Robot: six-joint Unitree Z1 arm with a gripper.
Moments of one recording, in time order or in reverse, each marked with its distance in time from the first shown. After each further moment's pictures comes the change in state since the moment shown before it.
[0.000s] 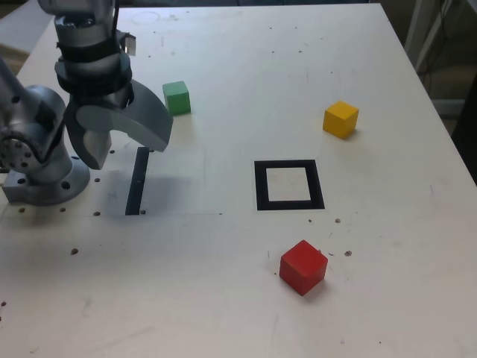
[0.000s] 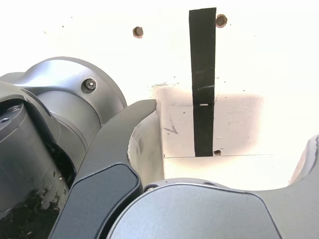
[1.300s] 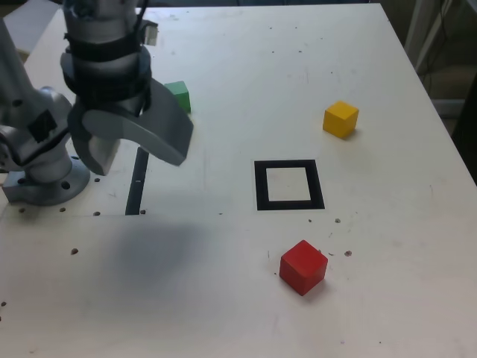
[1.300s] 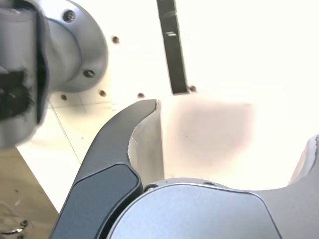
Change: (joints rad) arm -0.495 0.230 -0.394 0.270 0.017 -0.416
